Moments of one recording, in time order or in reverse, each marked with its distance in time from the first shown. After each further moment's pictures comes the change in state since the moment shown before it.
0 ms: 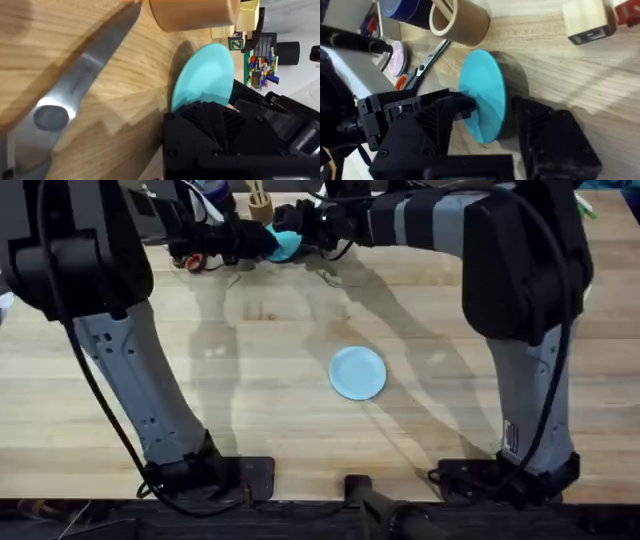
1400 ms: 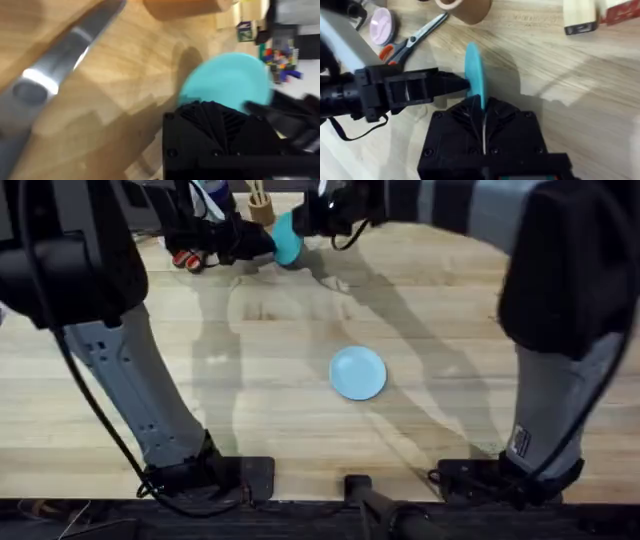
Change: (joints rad) left arm -0.013 -0.081 -0.008 -0.150 -0.121 0.099; right arm -0.003 -0.151 0.003 -0.286 0.045 -0.233
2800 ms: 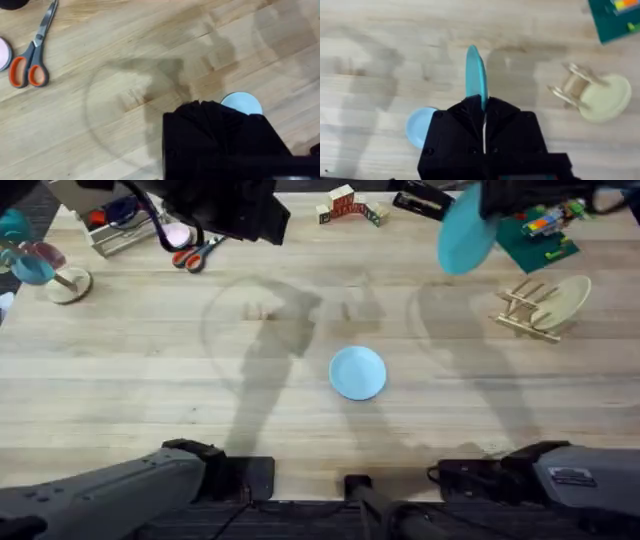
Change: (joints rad) left arm -0.442 -0.874 -0.009 -0.752 -0.741 0.321; right arm -0.179 -0.750 0.004 -1.073 0.400 -0.200
